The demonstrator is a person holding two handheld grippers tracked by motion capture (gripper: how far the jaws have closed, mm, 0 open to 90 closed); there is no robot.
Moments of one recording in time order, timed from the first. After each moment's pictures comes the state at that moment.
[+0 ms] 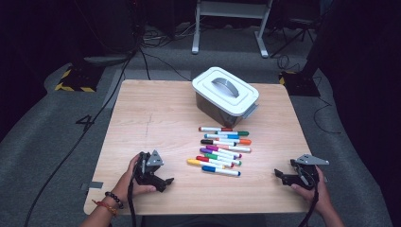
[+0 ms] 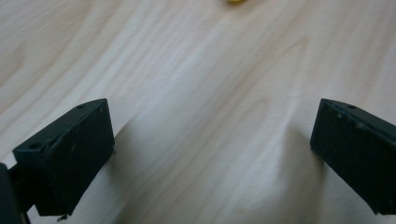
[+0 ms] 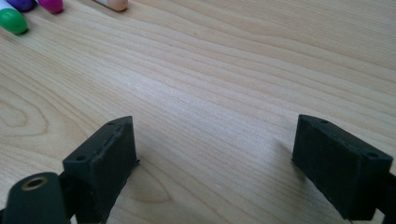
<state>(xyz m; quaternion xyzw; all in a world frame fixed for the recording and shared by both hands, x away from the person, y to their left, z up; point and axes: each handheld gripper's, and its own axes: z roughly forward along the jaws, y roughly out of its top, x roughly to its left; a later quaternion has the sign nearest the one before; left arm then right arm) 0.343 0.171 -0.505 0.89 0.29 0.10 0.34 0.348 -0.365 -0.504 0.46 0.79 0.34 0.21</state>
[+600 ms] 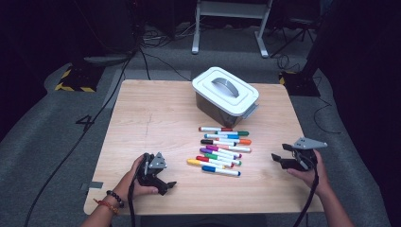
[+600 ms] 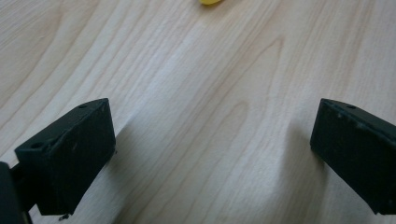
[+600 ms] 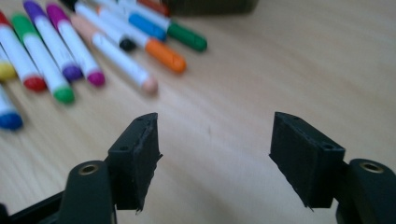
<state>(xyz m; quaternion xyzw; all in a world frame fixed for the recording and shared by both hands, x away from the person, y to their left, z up) 0.344 0.170 -0.506 0.90 0.26 0.09 0.34 0.386 -0.348 -0.455 0.37 0.82 0.37 0.21</state>
